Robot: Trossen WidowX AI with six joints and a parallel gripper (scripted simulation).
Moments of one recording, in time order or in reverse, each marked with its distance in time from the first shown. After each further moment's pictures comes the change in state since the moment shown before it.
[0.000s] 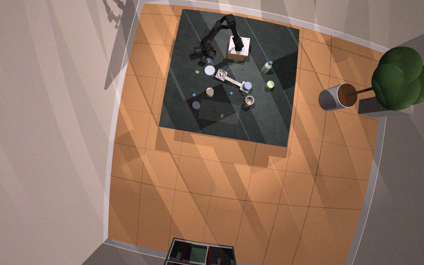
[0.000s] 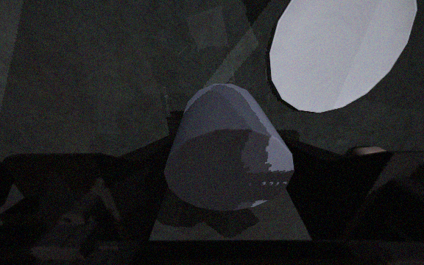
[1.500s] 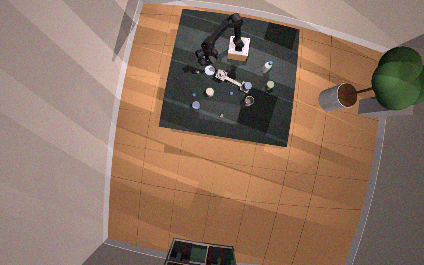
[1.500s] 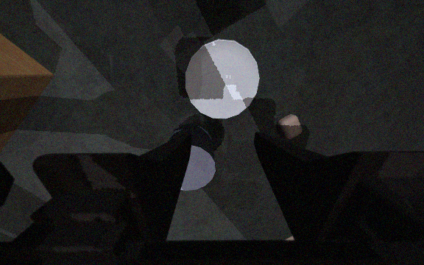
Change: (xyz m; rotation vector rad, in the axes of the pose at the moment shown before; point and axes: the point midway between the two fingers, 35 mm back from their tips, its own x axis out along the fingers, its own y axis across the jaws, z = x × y) arm -0.076 -0.060 0.039 0.457 -0.005 -0.068
